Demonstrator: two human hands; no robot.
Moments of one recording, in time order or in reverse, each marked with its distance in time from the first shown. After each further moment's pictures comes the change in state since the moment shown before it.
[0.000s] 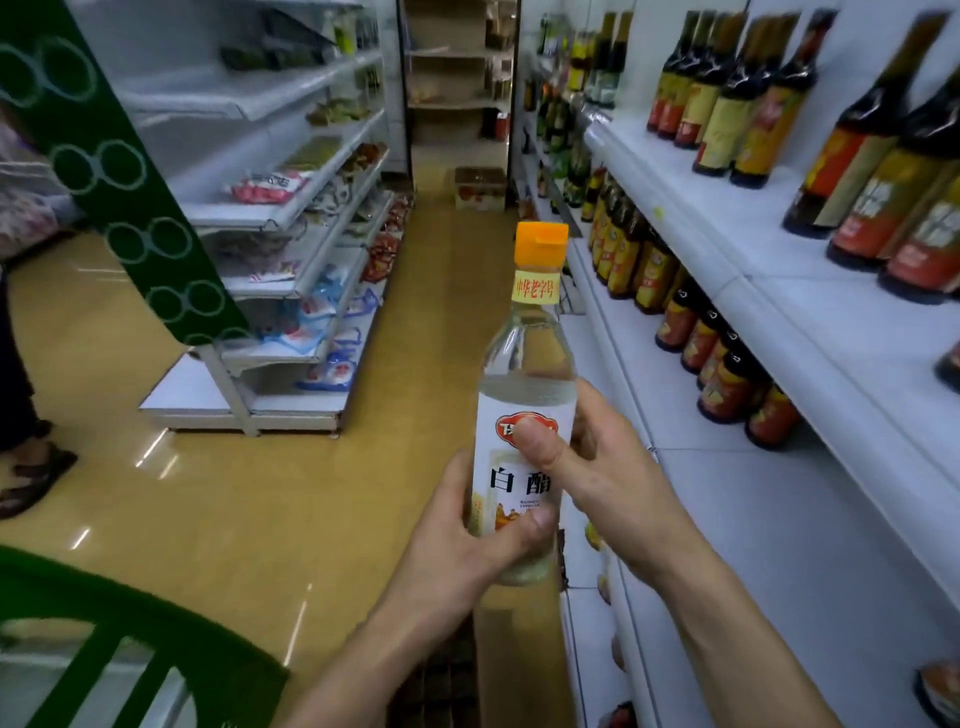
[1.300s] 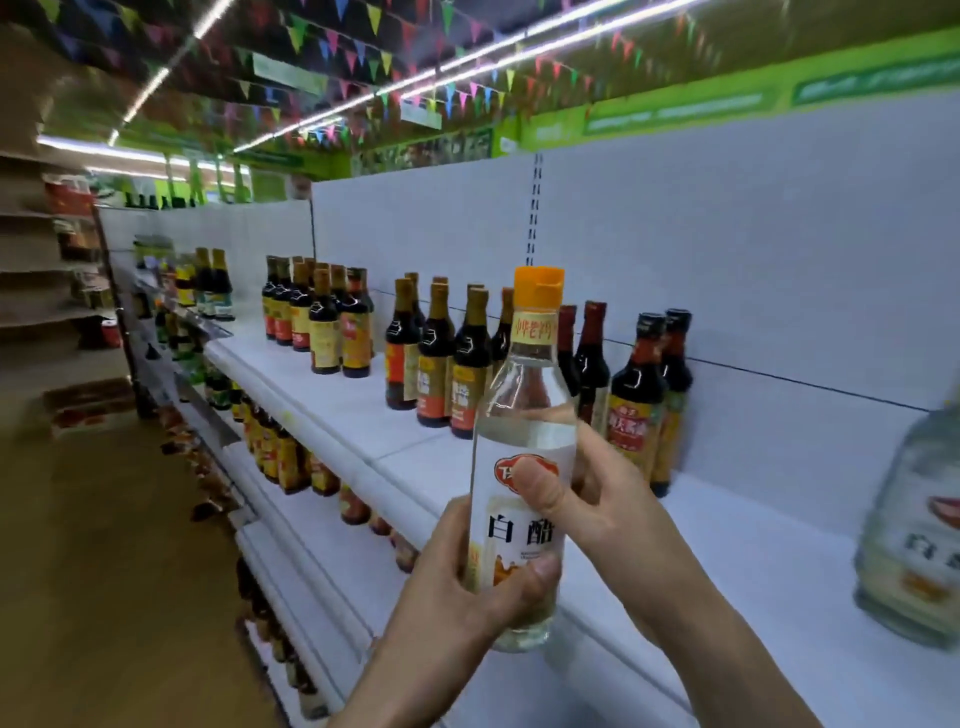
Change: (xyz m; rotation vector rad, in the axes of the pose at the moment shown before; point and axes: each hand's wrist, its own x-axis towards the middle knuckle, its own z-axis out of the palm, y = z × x) left_hand 0.062 0.124 0.192 -0.077 -0.793 0.278; right_hand -0.114 -0.133 -0.146 -0.256 0.784 -0.149
